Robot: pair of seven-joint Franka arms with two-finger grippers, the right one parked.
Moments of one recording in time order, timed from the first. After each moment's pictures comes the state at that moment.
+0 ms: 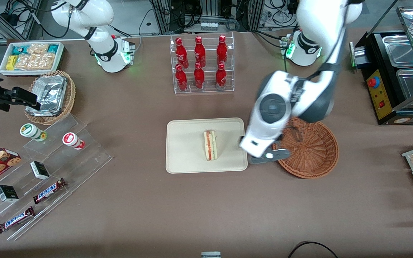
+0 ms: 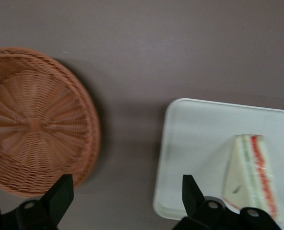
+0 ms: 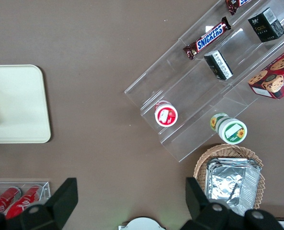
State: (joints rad) arm -0.65 0.44 0.21 -1.53 -0.05 1.85 -0.57
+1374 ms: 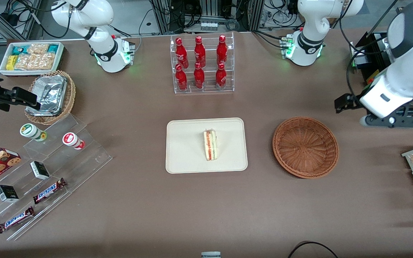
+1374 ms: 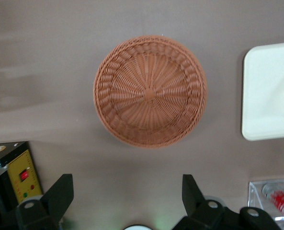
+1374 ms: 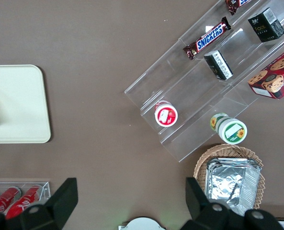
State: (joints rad) arm -0.04 0.01 -0.08 -1.66 0.01 1.54 -0.02
